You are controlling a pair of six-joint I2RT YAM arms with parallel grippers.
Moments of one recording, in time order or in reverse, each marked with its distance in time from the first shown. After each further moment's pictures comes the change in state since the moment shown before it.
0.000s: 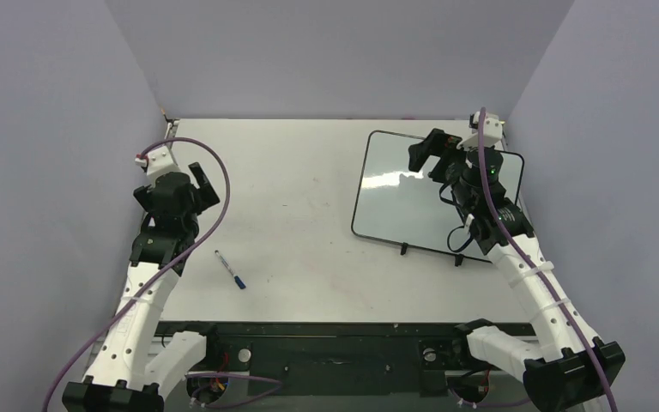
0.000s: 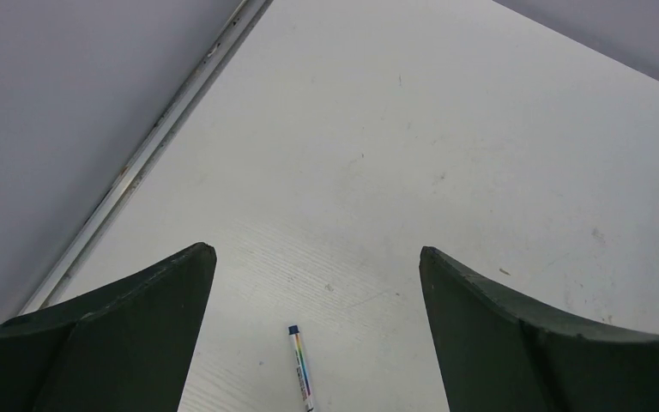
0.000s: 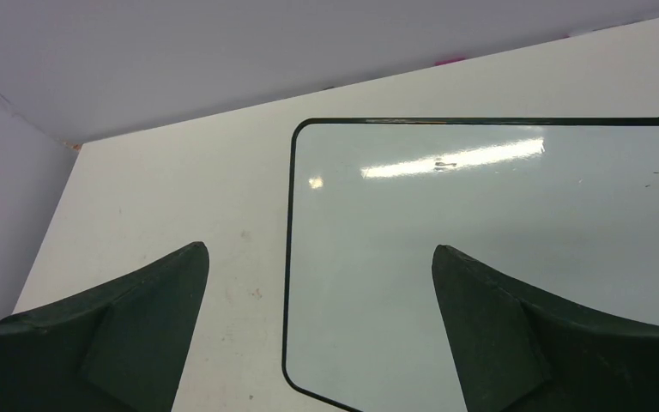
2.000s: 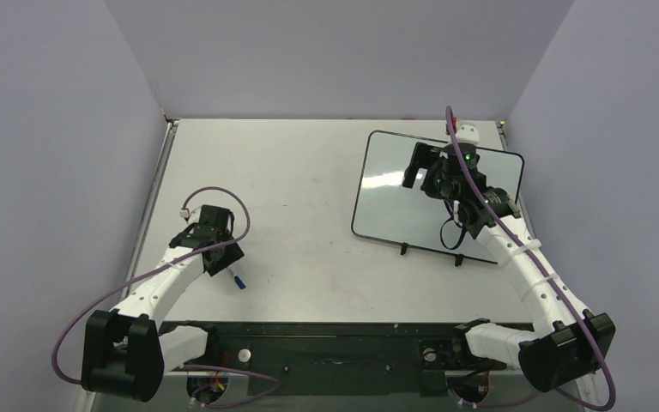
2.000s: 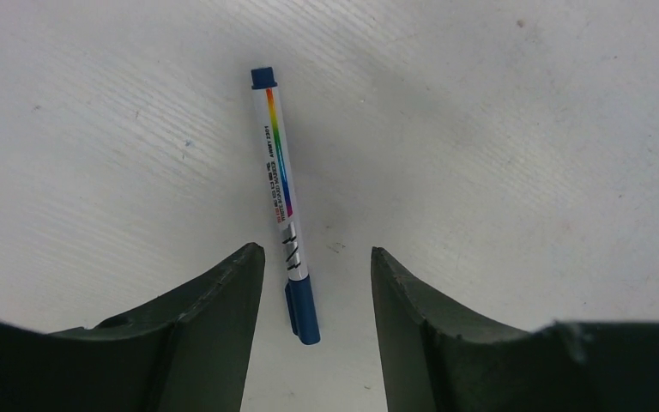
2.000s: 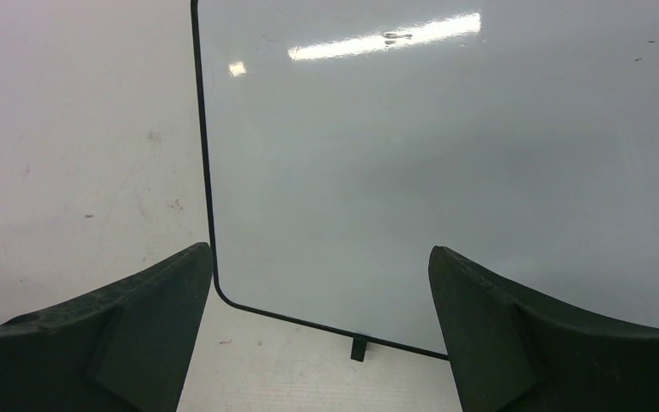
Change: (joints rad) left arm -0.042 0.221 -0.287 -0.174 0.248 -0.389; right arm 0.039 0.127 0.088 -0.303 0.074 -0.021
